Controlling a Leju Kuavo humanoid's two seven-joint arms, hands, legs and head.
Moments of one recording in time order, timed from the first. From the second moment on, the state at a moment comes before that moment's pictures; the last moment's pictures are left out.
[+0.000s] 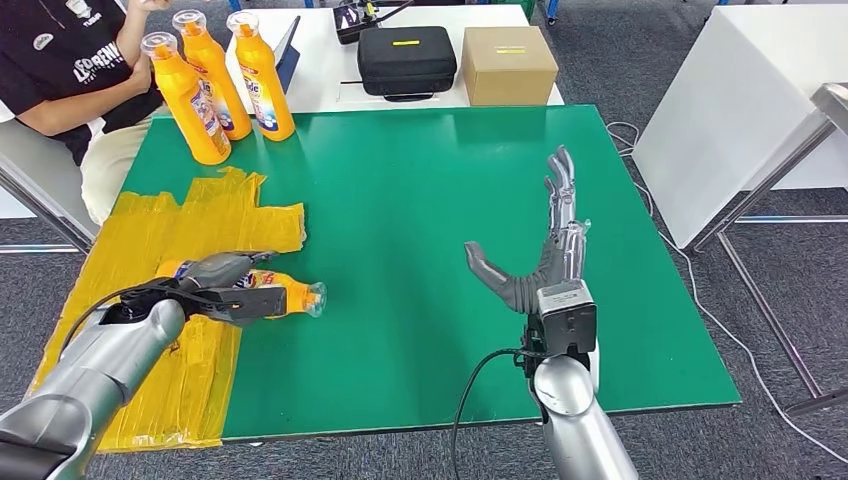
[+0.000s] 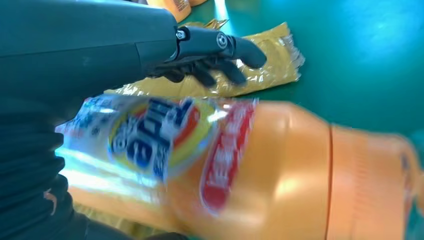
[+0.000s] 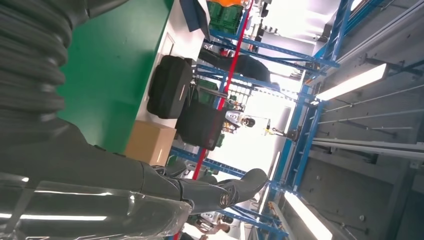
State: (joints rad) left arm -0.84 0.10 -0.50 -0.49 -1.01 -0.10 -0.33; right arm -0.15 0.08 0.28 -1.70 0.23 -0.37 -0.42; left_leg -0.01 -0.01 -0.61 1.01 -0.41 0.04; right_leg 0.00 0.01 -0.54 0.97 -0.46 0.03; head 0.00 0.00
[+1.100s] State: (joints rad) left arm -0.84 0.11 -0.54 -0.58 -0.98 -0.09 -0.33; right arm -0.13 0.08 0.28 -1.69 0.25 -0.37 -0.42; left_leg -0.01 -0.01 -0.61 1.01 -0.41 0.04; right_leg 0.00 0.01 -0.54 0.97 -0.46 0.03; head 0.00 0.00
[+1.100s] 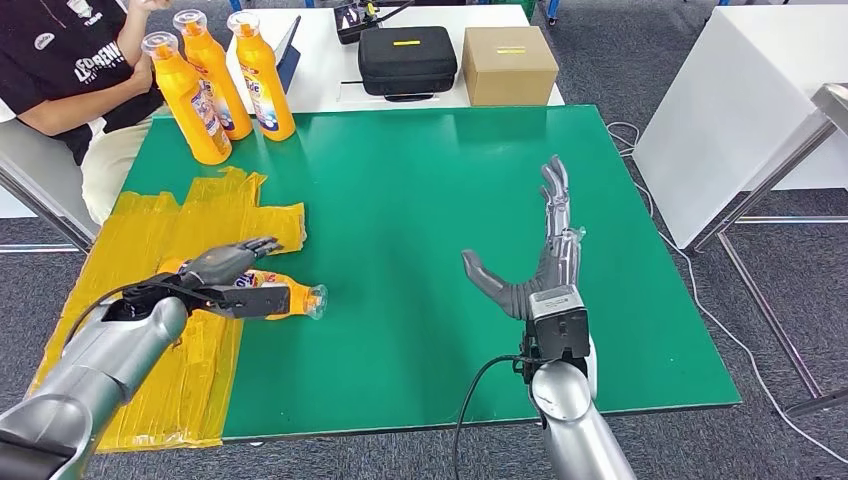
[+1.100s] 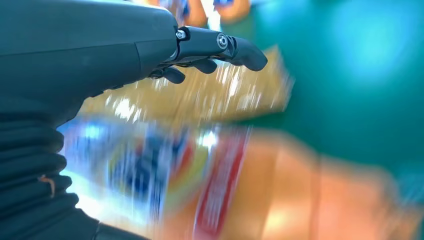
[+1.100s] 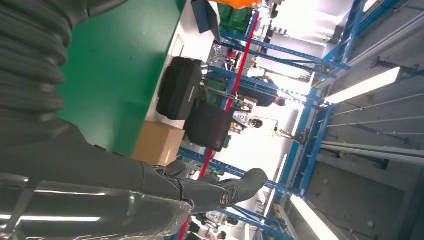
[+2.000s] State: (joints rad) left arm -0.65 0.22 -0.51 -1.34 -0.83 -0.07 -0.29; right arm -0.07 0.08 0.26 -1.72 0.28 -0.36 -0.43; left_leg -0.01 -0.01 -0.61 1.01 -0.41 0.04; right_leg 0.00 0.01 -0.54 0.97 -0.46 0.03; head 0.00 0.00
